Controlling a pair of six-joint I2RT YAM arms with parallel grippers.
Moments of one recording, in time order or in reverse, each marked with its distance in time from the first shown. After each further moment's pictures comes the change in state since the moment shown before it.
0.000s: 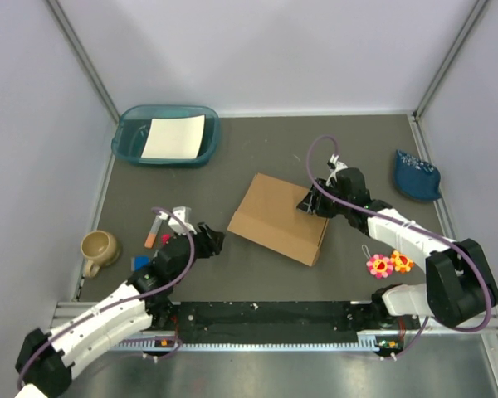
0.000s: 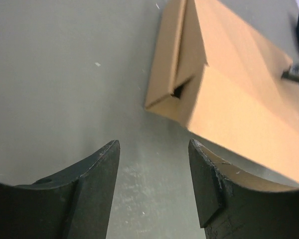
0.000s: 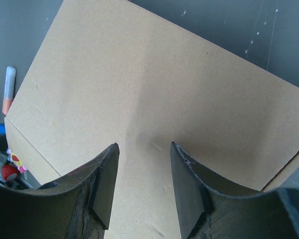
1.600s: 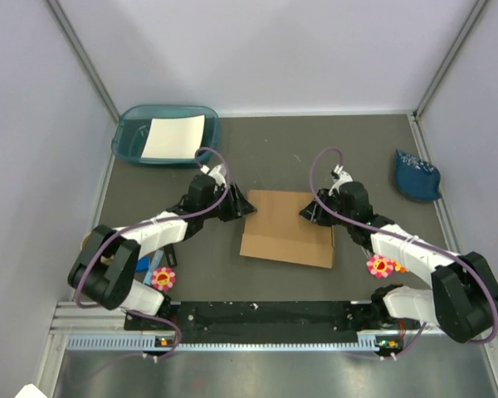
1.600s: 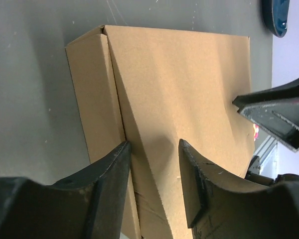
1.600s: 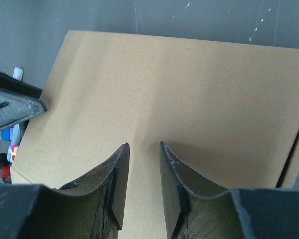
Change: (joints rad) left arm 0.202 0.922 0.483 0.196 0.659 -0.093; right arm 0.034 -0.093 -0.161 0.152 0.033 0.042
